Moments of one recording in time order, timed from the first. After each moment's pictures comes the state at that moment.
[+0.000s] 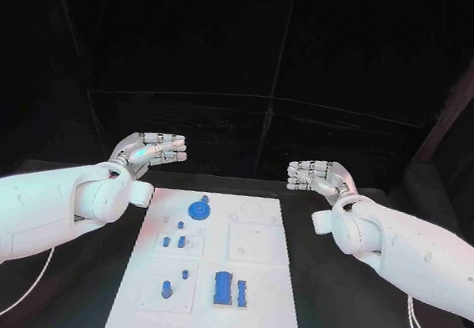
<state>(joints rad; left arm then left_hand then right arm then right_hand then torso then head) 1.17 -0.66 -0.09 1.08 0.11 -0.22 0.46 1.25 -0.08 0.37 -0.03 0.07 0.95 0.16 0.08 0.07 0.98 0.19 0.14 0.06 0.86 0.16 0.26 0.12 0.17 0.68 0.28 0.15 0.26 1.12 -0.62 -0.03 1.04 -0.20 -0.33 0.38 1.39 -0.06 0.14 0.09 0.22 0.96 0.19 0.10 0.07 1.10 0.14 0.08 0.09 1.09 0.11 0.08 0.18 0.17 1.04 0.22 0.17 0.13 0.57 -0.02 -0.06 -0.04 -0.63</state>
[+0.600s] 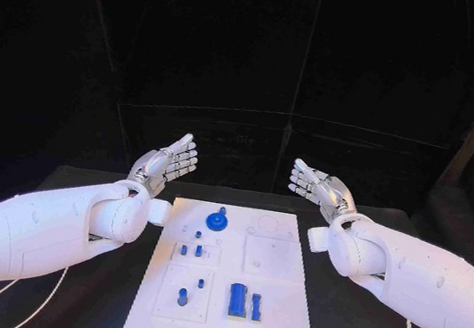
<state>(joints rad) 1.12 -0.71 -0.05 1.27 0.11 -0.35 0.47 0.67 0.00 0.19 0.00 0.01 0.51 0.06 0.01 0.01 0.52 0.10 0.02 0.01 0.47 0.07 0.12 0.01 0.12 0.37 0.15 0.04 0.13 1.09 -0.68 -0.02 1.24 -0.15 -0.42 0.41 0.75 0.00 0.03 0.01 0.12 0.52 0.10 0.01 0.01 0.60 0.05 0.01 0.01 0.60 0.02 0.01 0.07 0.12 0.57 0.12 0.06 0.02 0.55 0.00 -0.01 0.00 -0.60</state>
